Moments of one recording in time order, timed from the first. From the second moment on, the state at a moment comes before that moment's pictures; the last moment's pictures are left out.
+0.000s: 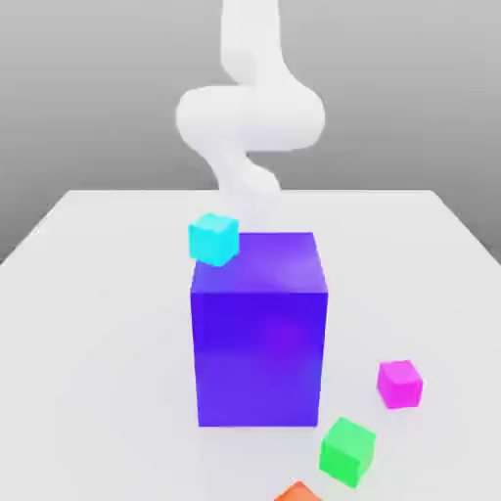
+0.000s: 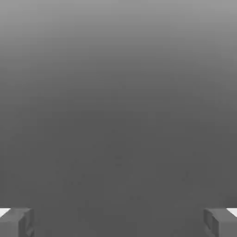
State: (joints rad) arm 0.07 -0.72 -0.01 -2.34 0.01 2.35 0.69
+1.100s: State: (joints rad) arm 0.58 0.32 0.01 -2.72 -0.03 3.04 -0.29
